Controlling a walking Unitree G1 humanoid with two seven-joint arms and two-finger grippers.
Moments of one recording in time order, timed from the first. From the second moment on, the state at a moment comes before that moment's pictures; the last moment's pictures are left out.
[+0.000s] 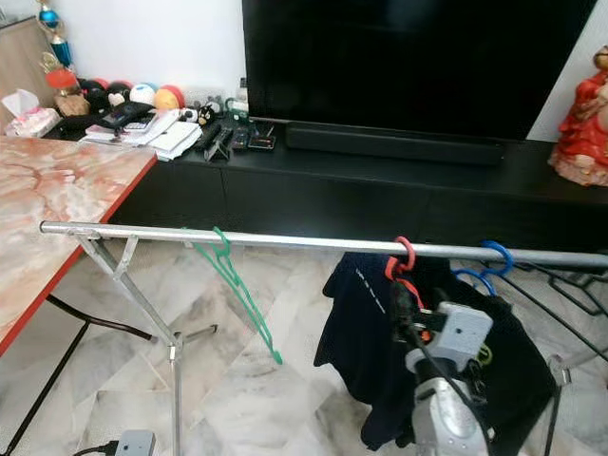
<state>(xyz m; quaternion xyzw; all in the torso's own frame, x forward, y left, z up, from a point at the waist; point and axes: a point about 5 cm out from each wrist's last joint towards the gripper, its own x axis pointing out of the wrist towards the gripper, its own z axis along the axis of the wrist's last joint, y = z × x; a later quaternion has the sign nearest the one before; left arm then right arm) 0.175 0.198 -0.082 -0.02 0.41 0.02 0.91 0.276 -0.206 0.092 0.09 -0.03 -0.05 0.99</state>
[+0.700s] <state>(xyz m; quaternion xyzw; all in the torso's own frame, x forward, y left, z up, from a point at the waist) 0.171 0.197 -0.084 -0.02 0.42 0.00 0.91 0.226 -0.254 0.081 -0.02 0.09 -0.07 0.99</state>
